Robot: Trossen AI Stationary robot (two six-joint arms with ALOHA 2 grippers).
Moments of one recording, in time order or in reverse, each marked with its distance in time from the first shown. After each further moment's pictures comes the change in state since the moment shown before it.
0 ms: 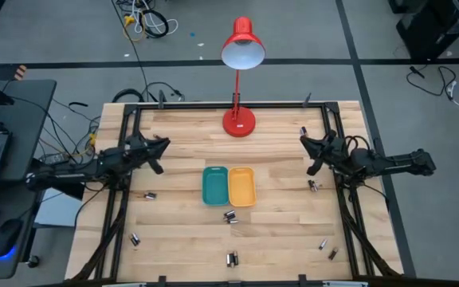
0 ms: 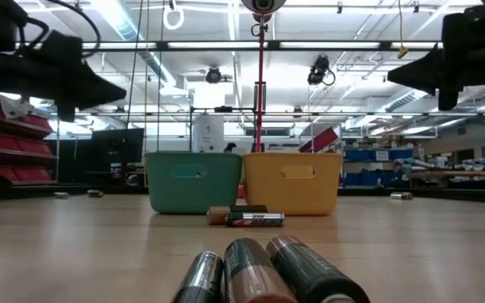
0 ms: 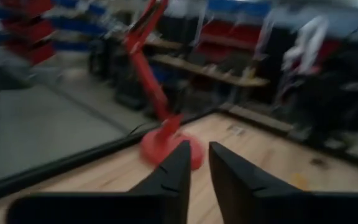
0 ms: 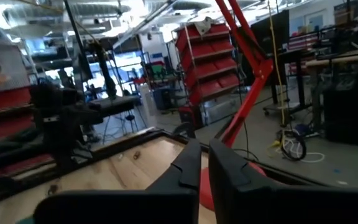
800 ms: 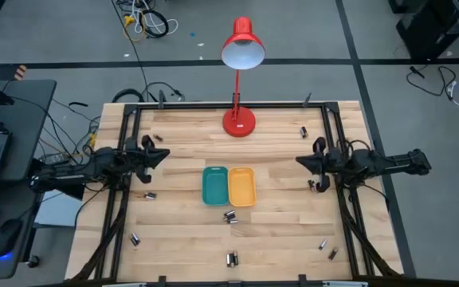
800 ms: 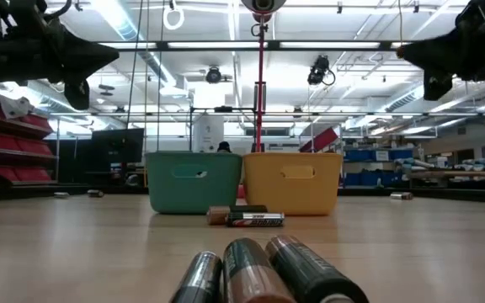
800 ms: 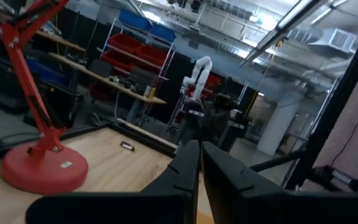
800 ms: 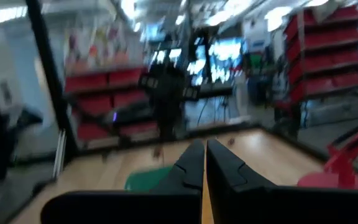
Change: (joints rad) left arm -0.003 -0.132 -0.009 0.077 0.387 -0.223; right arm 0.037 -0.082 0.001 -0.050 -0.405 0.003
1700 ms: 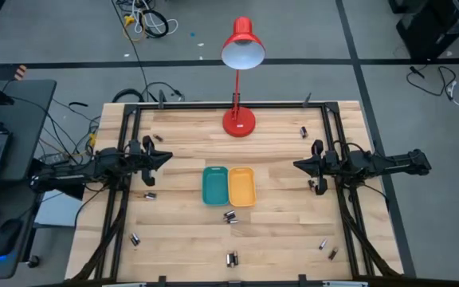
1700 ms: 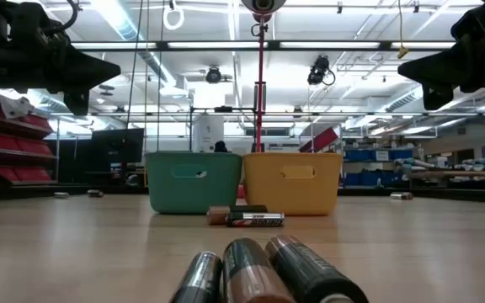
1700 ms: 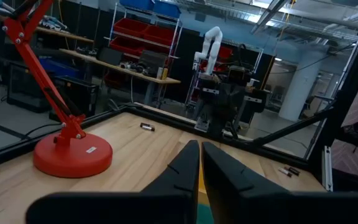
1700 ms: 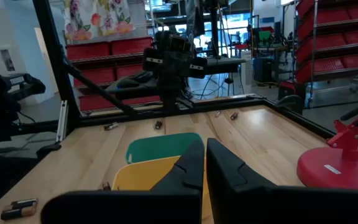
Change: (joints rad) left arm 0.000 0.000 0.000 -0.110 0.004 0.147; right arm 0.001 0.000 0.000 -0.144 -0.059 -0.020
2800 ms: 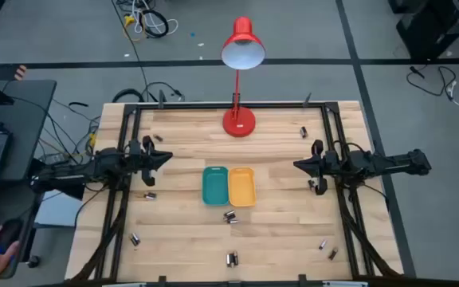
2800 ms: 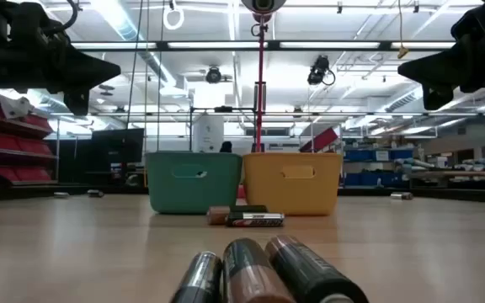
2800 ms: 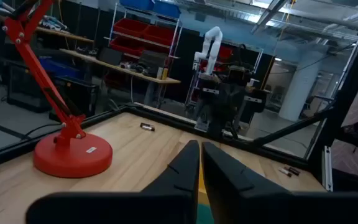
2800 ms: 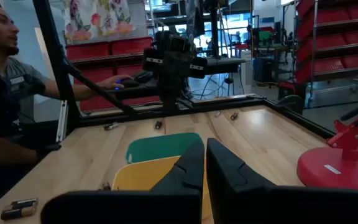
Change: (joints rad) left arm 0.000 0.000 0.000 0.000 0.000 0.000; right arm 0.000 0.000 0.000 0.000 0.000 0.000
